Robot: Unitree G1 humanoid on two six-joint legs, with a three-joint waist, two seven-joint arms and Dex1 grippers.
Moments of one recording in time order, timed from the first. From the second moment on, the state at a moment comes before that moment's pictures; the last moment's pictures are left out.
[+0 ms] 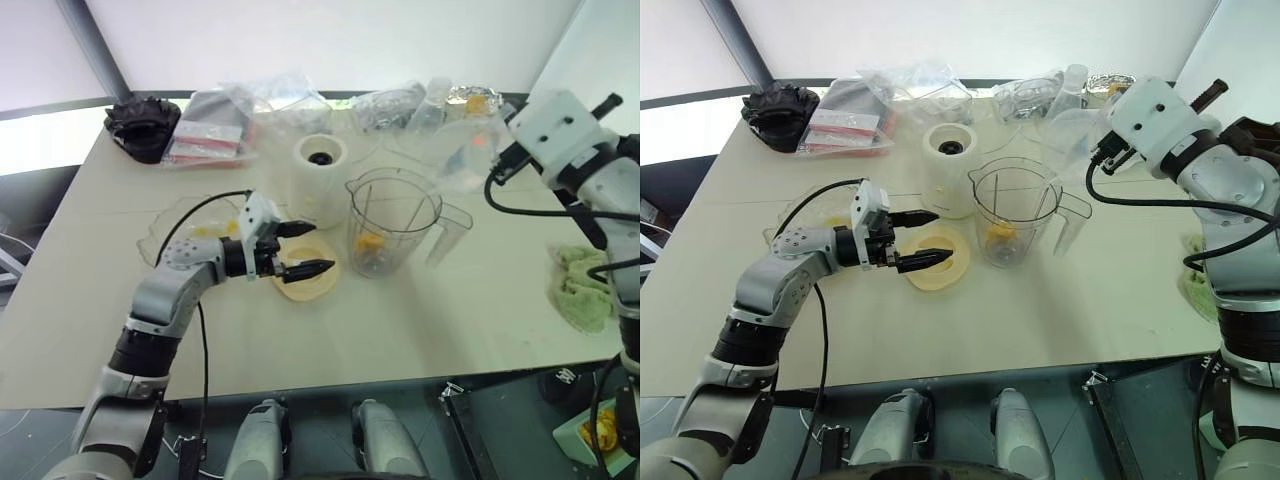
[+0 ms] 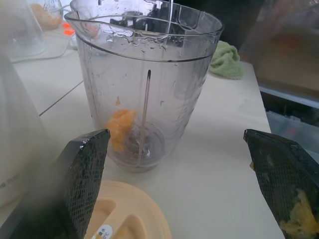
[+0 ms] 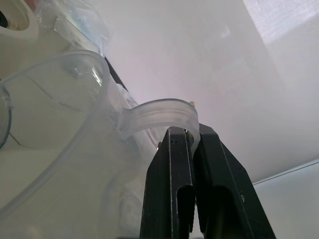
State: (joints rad) left arm -0.50 0.45 -0.10 -0.04 -0.43 0.49 -0.99; right arm -0.57 -0.91 -0.08 -0.22 -0.09 0.33 0.49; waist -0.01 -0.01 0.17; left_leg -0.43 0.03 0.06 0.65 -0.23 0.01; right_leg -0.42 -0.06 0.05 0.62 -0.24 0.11
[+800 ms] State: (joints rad) left arm -0.50 0.43 -0.11 -0.04 -0.42 0.49 -0.99; right arm -0.58 -0.78 -0.17 -0.26 -0.01 0.59 0.48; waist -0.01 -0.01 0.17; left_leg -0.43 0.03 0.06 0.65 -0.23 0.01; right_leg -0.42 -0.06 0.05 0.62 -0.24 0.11
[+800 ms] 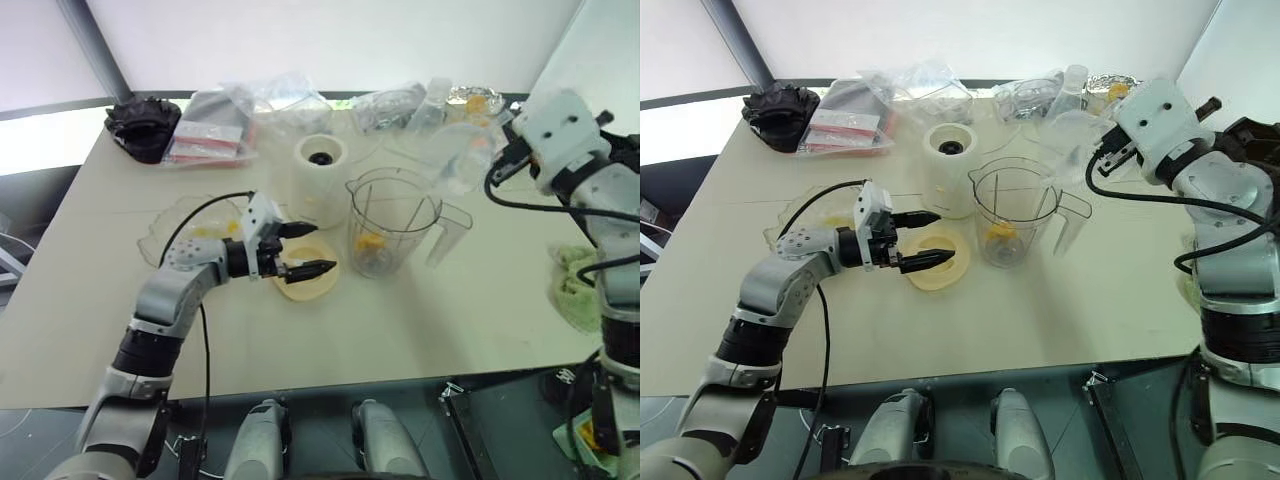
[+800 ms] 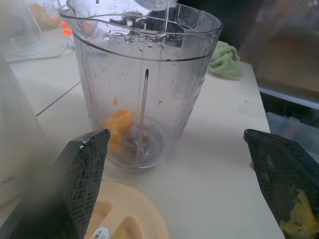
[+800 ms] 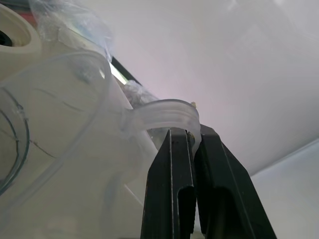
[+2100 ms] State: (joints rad) left arm -0.52 0.43 -0.14 -0.03 -0.38 0.49 -0.95; right arm -0.52 -0.34 -0.73 0.44 0.30 0.29 0.02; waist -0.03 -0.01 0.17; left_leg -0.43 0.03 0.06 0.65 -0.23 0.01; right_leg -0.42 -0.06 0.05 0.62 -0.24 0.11
